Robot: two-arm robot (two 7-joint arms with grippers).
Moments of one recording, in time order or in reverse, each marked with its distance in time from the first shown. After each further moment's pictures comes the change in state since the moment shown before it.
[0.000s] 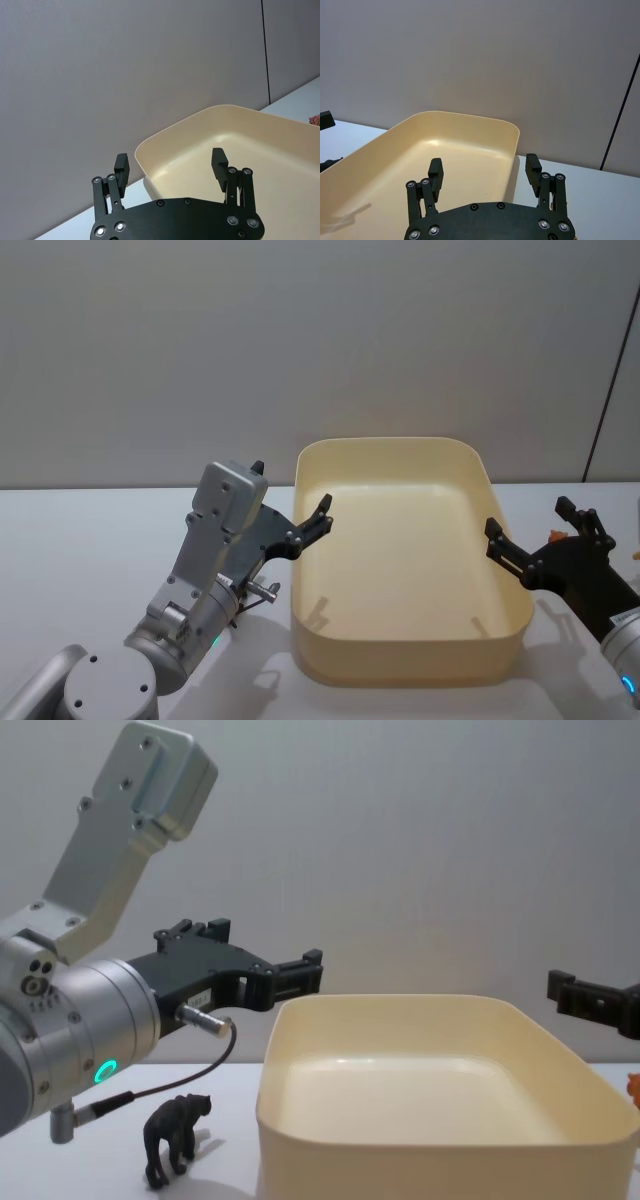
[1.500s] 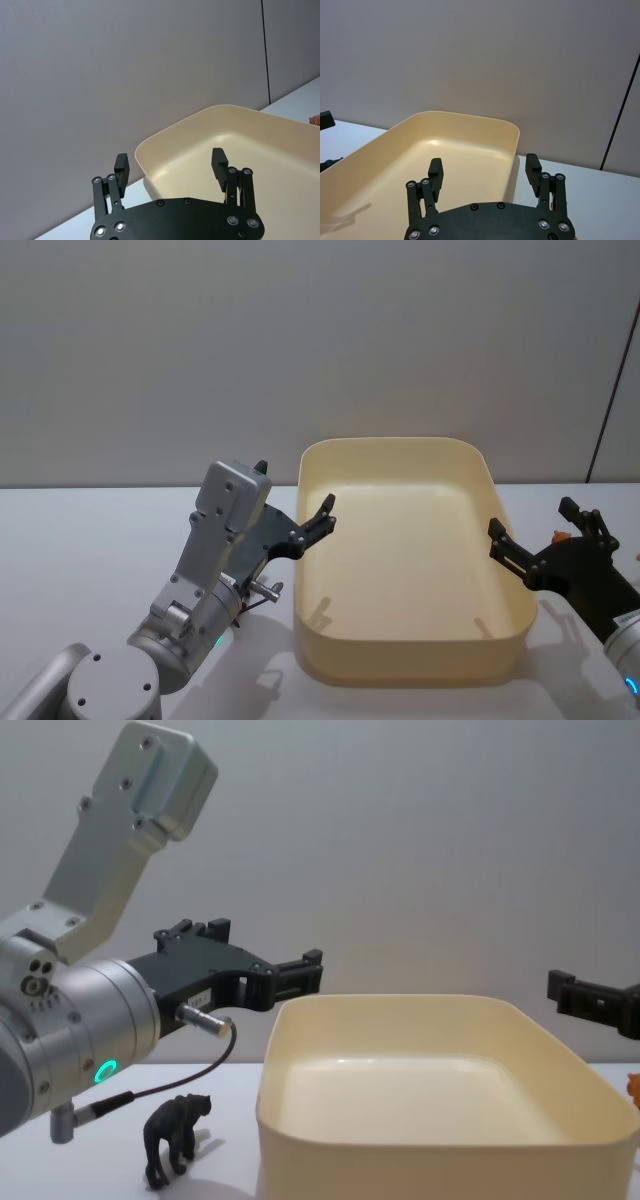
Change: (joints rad) left arm 0.000 0.000 0.000 0.000 0.000 0.000 0.000; right arm 0.000 0.000 0.000 0.000 0.000 0.000 0.000
